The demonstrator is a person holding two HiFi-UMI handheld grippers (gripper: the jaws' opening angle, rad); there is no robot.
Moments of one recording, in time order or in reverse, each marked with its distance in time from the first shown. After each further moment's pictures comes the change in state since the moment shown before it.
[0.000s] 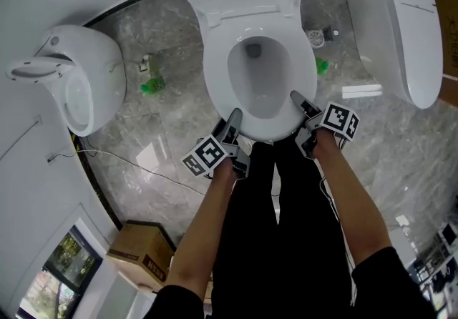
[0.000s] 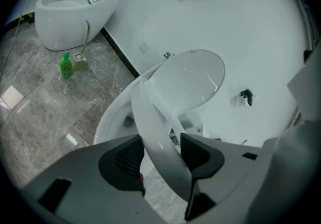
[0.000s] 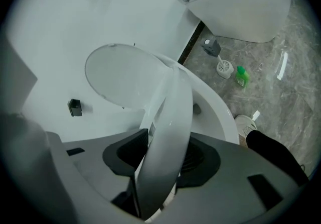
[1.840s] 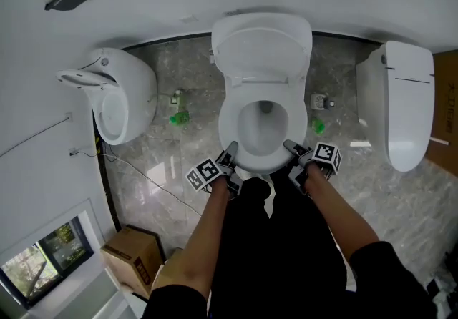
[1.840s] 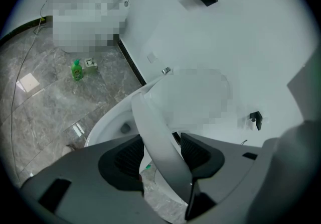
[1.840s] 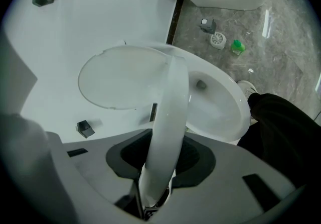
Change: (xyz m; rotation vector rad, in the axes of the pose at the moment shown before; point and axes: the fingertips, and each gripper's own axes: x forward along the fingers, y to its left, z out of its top) left arm -0.009 -0.079 0.073 -0.171 -0.067 0.117; right arm -0.020 0.086 0.043 0.324 0.261 -0.014
